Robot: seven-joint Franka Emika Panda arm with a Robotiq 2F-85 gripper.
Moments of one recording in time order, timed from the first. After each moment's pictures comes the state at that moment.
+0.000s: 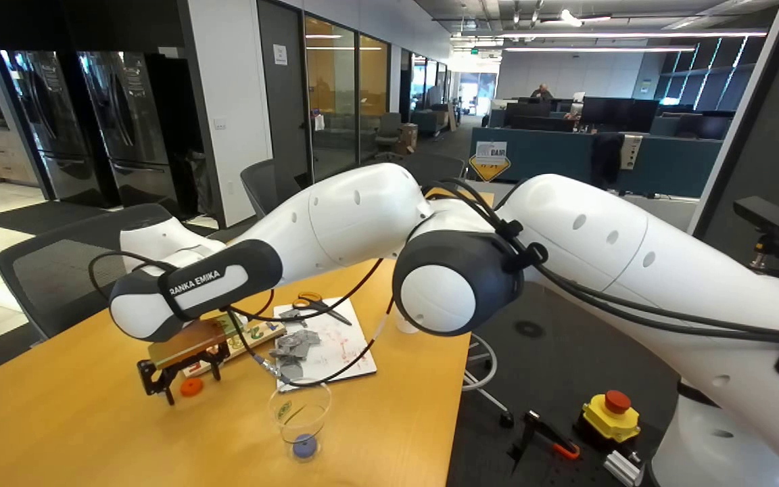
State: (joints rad) arm 0.39 1.16 0.04 -0.87 -0.07 2.03 0.46
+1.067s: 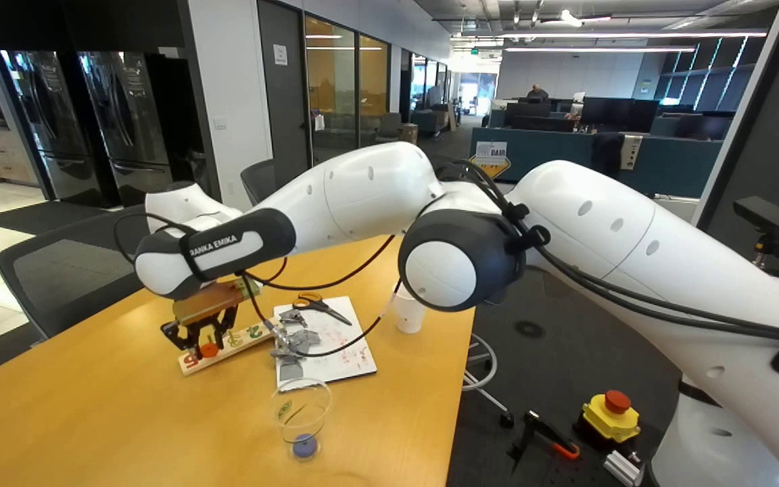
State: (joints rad) arm 0.33 1.11 0.02 -0.86 -0.08 2.03 0.37
